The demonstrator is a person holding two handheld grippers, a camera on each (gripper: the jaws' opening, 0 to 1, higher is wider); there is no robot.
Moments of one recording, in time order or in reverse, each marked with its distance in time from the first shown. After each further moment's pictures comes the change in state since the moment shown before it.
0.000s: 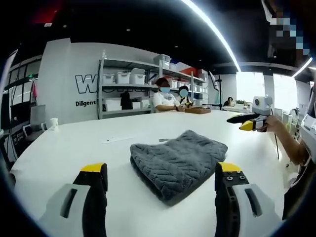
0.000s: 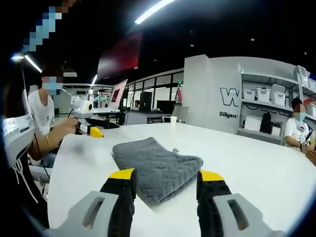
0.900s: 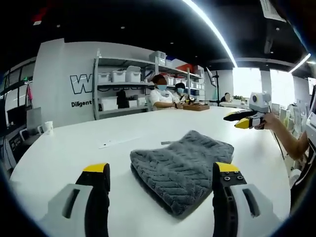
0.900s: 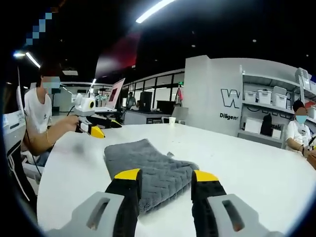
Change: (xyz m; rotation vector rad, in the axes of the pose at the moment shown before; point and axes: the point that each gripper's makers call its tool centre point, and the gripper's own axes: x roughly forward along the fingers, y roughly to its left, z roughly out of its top) left arm 0.033 0.011 0.009 0.022 0.023 -0.029; right arm 0.028 -0.021 0.006 -0.014 -0.004 0.004
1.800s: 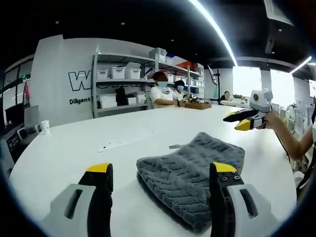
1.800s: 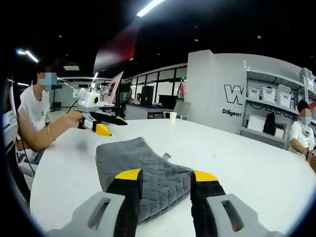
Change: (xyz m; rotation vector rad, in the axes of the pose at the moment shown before) left arm 0.042 0.021 0.005 -0.009 0.024 -0.019; right arm 0.040 -0.012 0.001 -0.017 0.055 0.020
